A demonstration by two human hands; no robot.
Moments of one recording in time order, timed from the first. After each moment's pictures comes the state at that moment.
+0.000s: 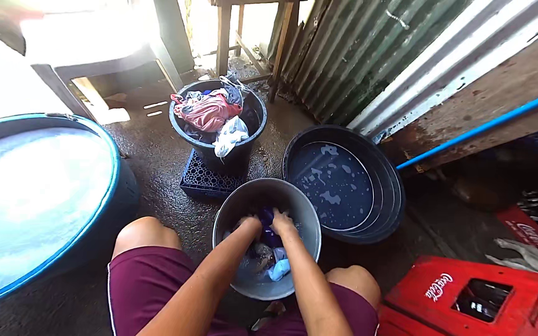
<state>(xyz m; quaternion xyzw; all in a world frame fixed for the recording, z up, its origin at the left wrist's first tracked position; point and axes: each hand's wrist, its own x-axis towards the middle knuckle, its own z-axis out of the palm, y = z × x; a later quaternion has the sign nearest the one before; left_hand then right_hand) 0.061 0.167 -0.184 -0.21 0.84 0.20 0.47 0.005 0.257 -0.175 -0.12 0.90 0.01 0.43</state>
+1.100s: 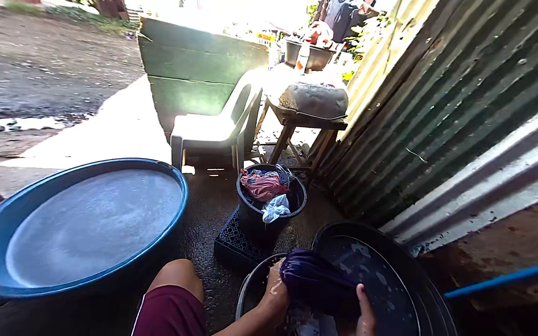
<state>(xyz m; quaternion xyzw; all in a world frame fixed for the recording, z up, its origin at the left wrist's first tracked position) 0.130 0.160 -0.019 -0.24 0.47 0.81 -0.25 0.047 0.305 -0.011 0.01 0.54 -0.82 0.18</state>
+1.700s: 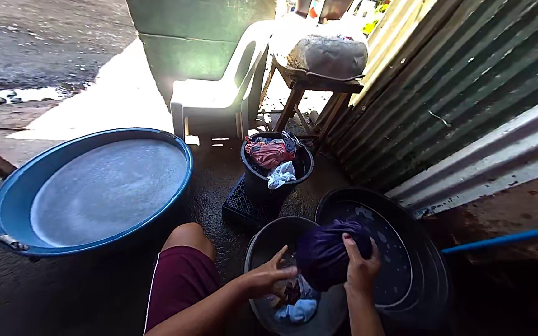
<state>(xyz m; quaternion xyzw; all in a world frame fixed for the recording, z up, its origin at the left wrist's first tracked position) 0.184 0.150 -0.094 -0.18 0.53 0.82 0.11 0.041 0.286 -0.004 -0.12 0.71 -0.69 -0.06</state>
